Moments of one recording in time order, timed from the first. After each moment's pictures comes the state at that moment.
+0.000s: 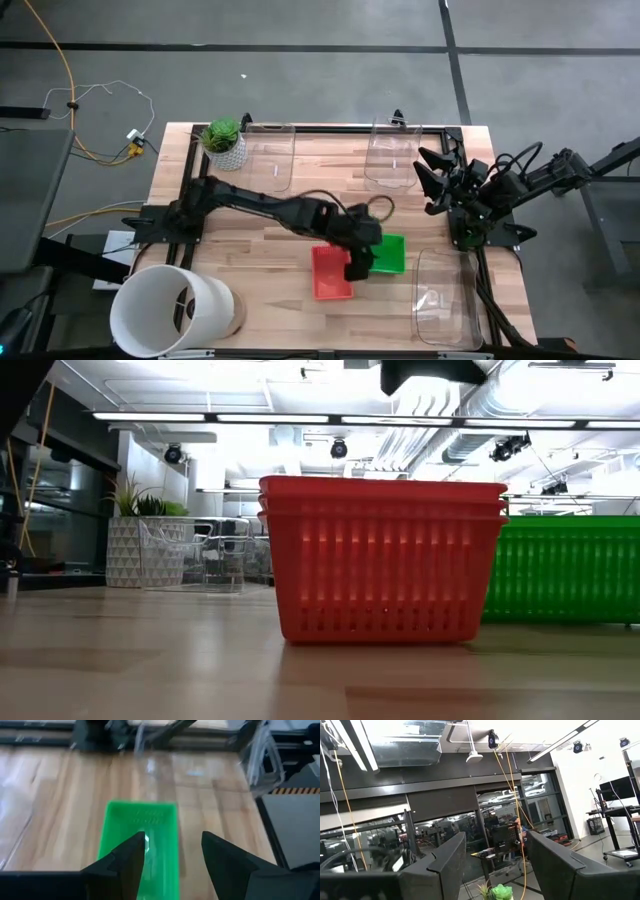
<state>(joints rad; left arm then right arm) -0.10 2.14 2.04 -0.63 -0.06 -0.16 0.39 0.74 0.52 0.91 0.79 -0.27</state>
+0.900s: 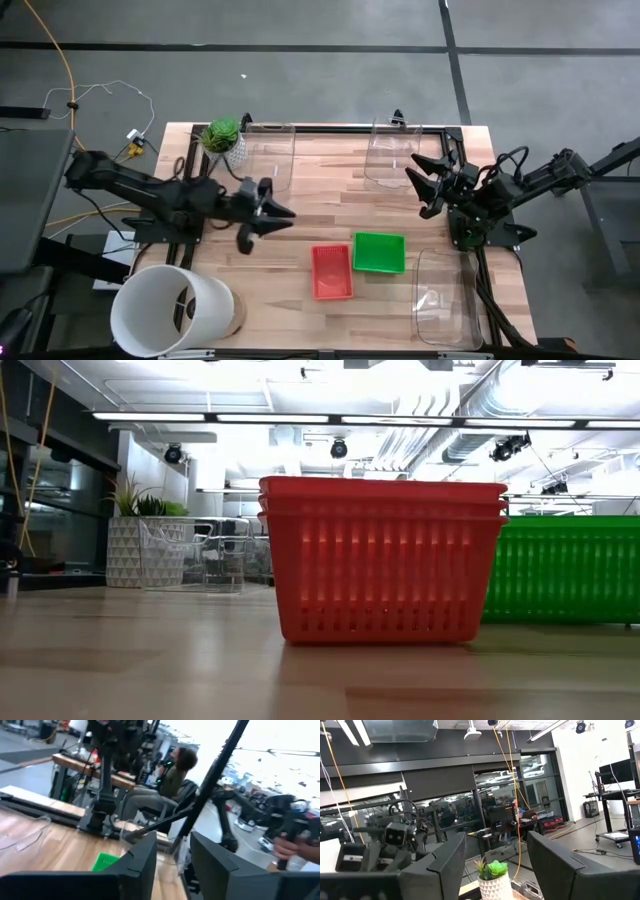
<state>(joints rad) -0.13 1.04 0.75 0.32 -0.10 -0.40 0.39 0.72 0.52 0.73 0.83 -0.17</state>
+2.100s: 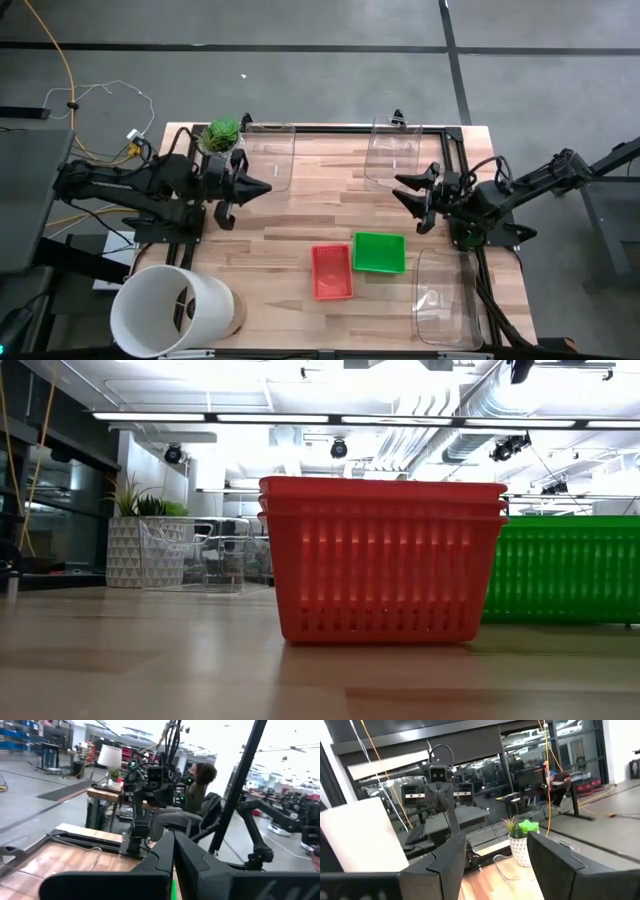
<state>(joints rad) 0.01 0.78 0.75 0.12 -0.08 -0.22 0.39 0.72 0.52 0.44 0.68 0.11</state>
